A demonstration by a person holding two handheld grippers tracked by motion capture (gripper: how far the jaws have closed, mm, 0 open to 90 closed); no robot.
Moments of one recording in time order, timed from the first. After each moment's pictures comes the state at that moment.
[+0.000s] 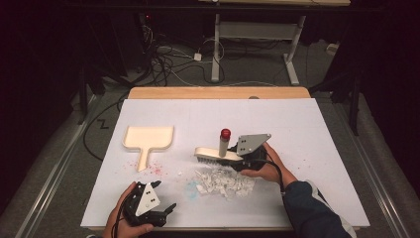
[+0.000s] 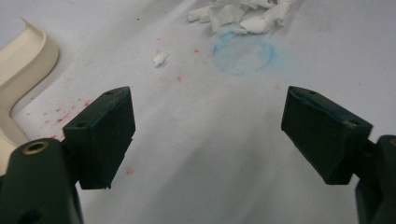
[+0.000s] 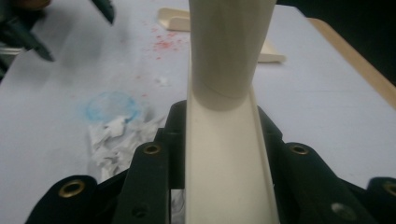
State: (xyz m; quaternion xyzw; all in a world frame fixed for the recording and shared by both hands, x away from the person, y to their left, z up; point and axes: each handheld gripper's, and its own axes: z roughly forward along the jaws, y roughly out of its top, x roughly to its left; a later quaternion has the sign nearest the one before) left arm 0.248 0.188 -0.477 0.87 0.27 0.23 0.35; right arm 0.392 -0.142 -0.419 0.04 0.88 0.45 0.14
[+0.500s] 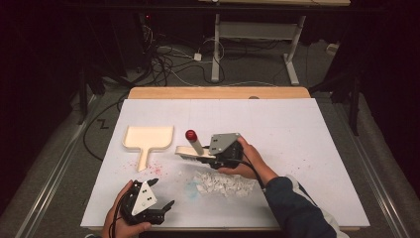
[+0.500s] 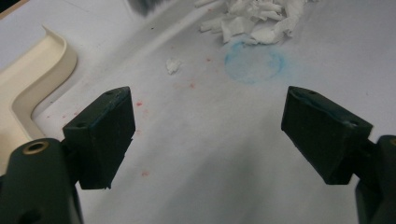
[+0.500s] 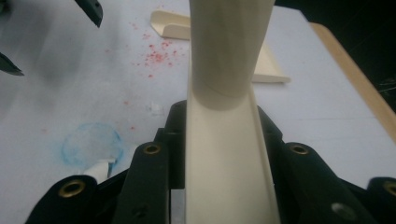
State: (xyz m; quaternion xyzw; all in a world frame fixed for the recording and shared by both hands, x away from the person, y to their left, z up) left arm 0.247 0.194 -0.471 0.86 0.27 0.24 0.37; right arm 0.390 -0.069 -0.415 0.01 0.90 0.40 0.16
